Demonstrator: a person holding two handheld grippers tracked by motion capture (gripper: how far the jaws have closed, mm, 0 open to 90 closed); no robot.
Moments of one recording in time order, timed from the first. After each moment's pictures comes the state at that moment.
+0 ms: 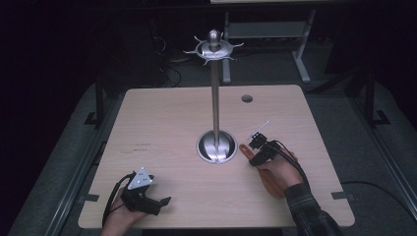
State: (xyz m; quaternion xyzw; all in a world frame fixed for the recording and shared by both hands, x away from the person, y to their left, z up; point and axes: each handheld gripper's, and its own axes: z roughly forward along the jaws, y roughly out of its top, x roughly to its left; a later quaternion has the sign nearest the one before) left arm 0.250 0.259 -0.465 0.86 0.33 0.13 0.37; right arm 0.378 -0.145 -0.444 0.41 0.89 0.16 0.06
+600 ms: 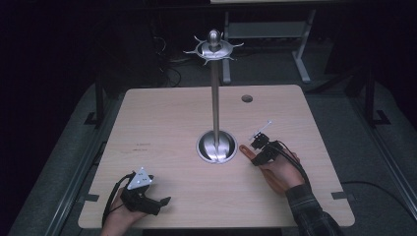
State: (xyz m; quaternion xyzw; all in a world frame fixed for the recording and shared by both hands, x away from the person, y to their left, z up) left arm 0.249 0.260 -0.465 0.86 0.33 0.13 0.37; right arm 0.376 -0.151 -0.443 0.42 0.89 0.17 0.06
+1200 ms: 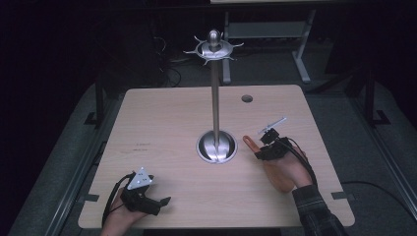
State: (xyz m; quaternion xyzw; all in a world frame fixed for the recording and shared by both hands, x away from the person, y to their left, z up) left arm 0.249 0.260 -0.465 0.86 0.33 0.13 0.37; right arm 0.370 -0.174 -0.421 0.43 0.87 0.24 0.08
